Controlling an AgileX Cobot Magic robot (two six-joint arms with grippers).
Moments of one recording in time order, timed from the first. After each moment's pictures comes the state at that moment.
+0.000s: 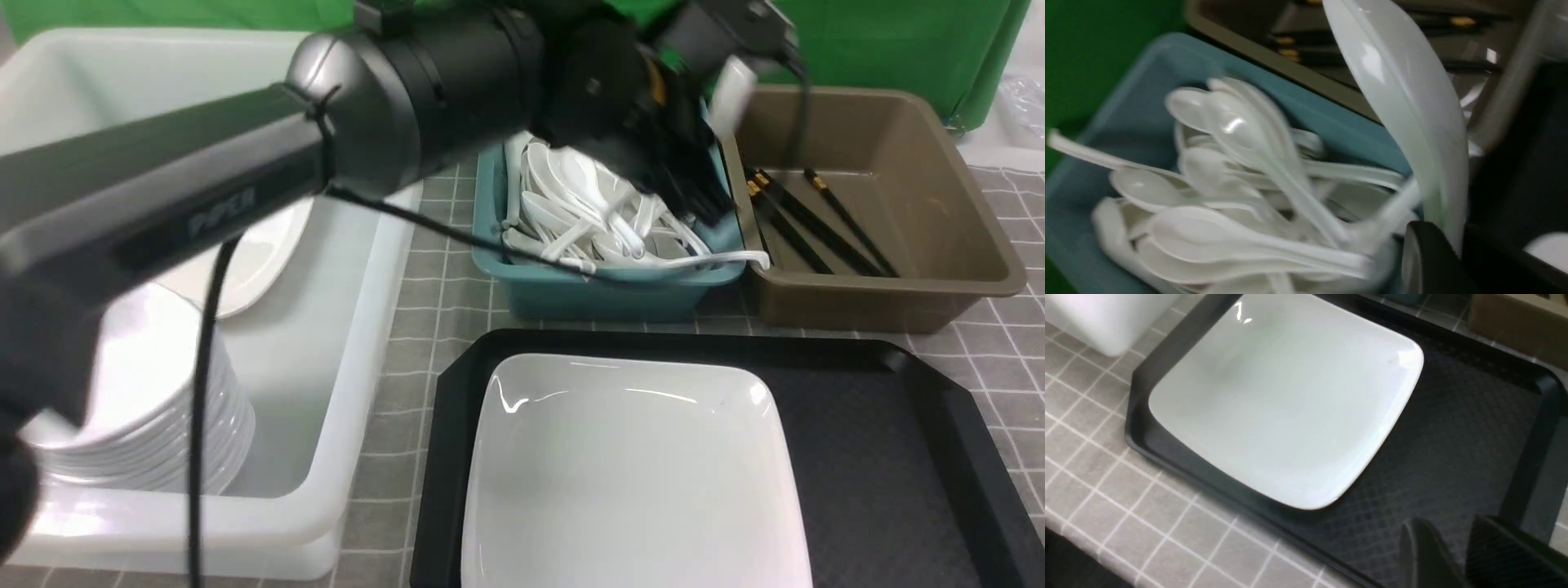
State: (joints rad) right arm 0.85 0.44 -0.74 -0.24 0.99 0.38; left arm -0.69 2.00 -1.83 0.12 0.56 0.26
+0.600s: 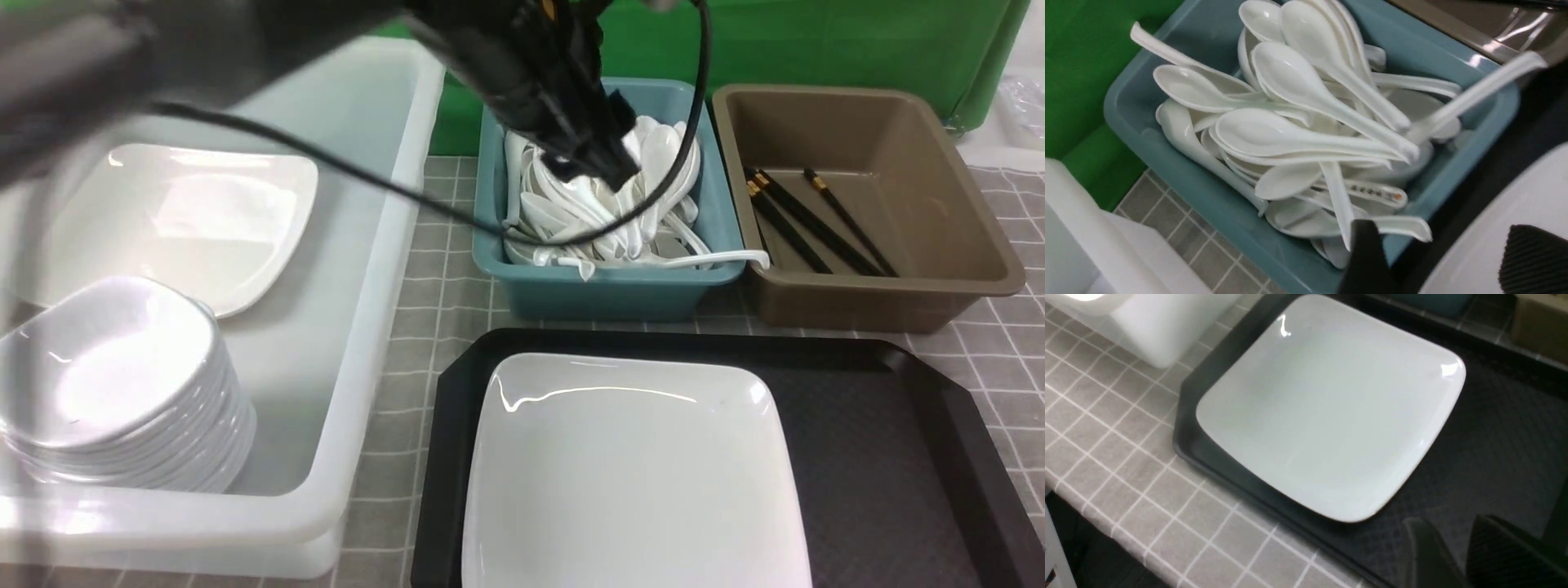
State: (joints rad) right arm 0.85 0.44 -0.74 -0.18 0.92 0.34; left arm -0.66 1.76 -1.74 0.06 0.89 0.41
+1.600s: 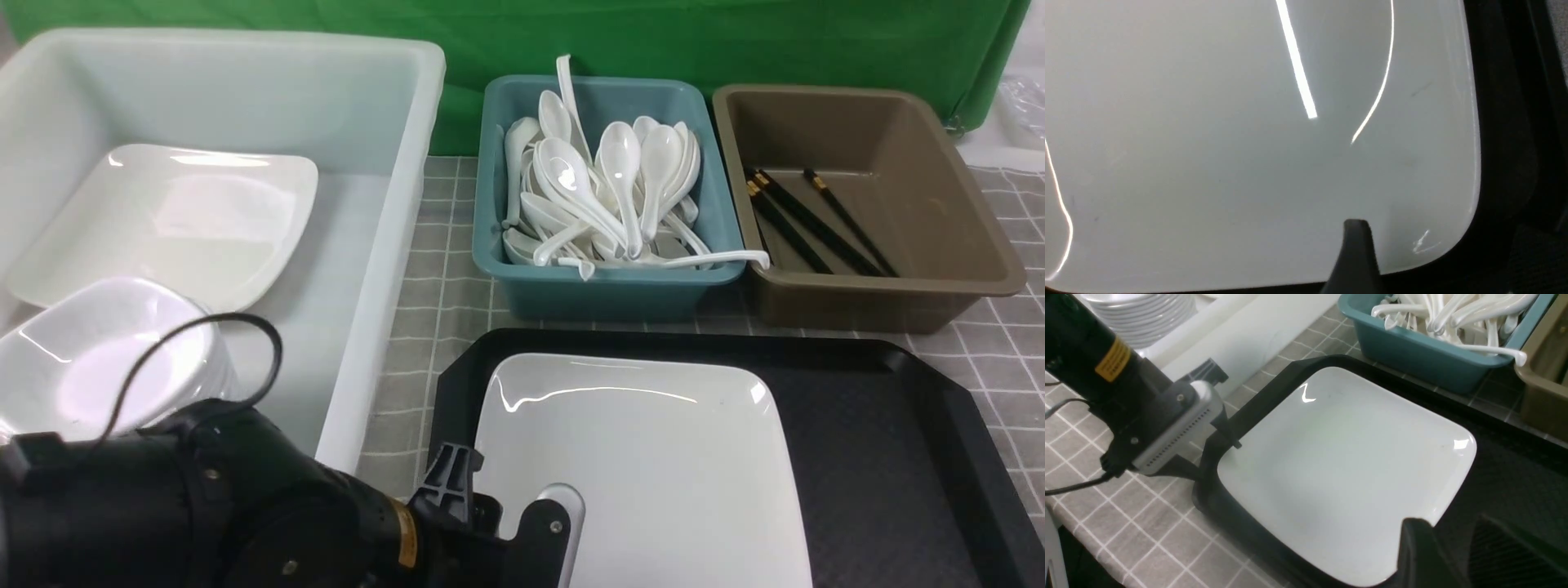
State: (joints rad) right arm 0.85 0.44 -0.74 -0.18 0.79 0.30; left arm -0.84 1.48 -0.70 -0.10 0.44 1.13
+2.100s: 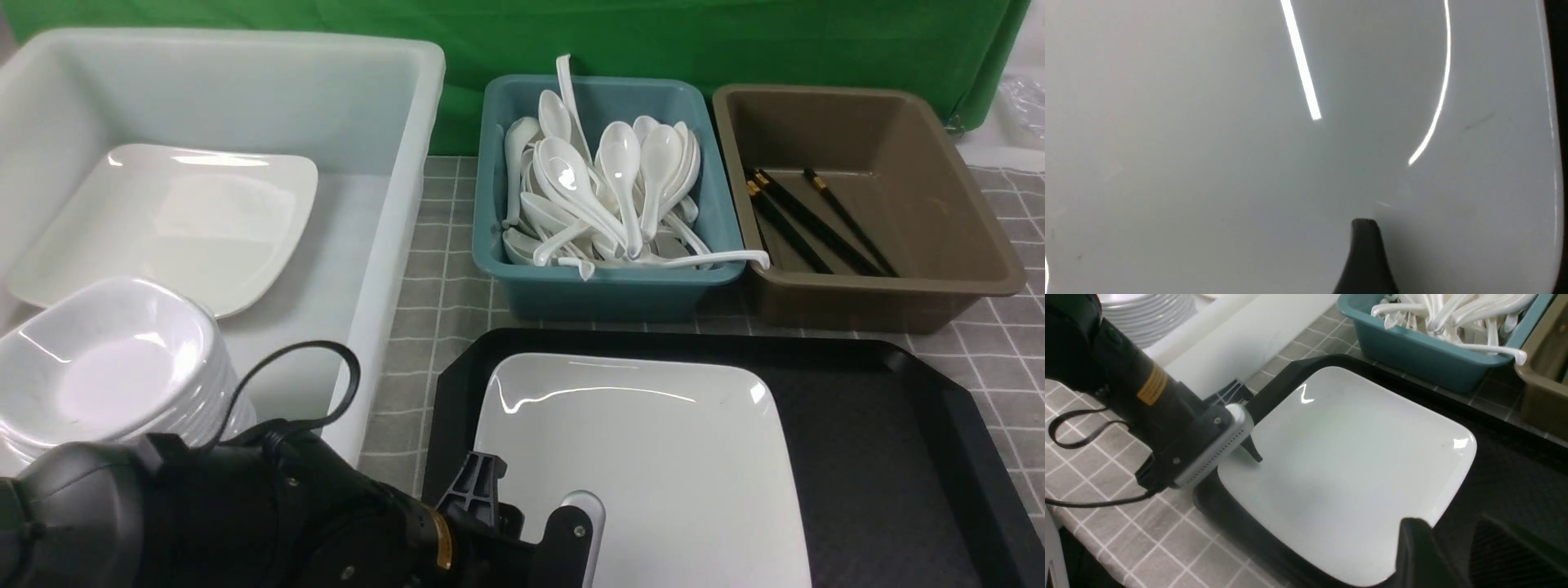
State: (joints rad) right arm 0.85 0.44 -0.74 -0.18 0.79 0.30; left arm -0.85 1.61 -0.70 -0.12 0.30 1.15
